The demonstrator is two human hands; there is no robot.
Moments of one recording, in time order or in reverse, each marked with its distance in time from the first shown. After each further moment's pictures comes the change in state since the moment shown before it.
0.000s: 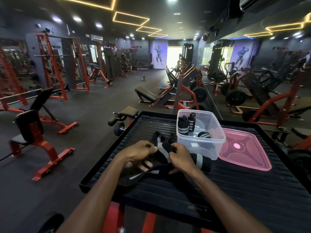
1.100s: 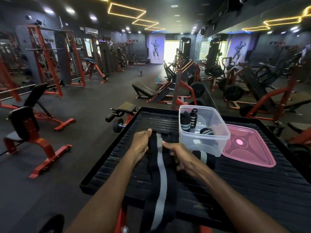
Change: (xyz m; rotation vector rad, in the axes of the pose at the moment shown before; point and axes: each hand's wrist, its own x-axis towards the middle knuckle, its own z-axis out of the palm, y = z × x) left_hand 0.069 -0.013 0.004 -0.656 0.351 0.132; right_hand 0.012 0.001 0.004 0.090 -0.251 0.201
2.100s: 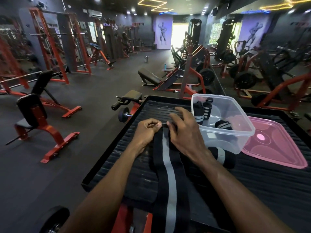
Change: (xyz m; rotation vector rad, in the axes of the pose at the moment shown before) left_hand 0.031 -0.009 -0.026 0.313 -0.117 0.308; right_hand 0.056 -0.017 0.010 -0.833 0.710 -0.988
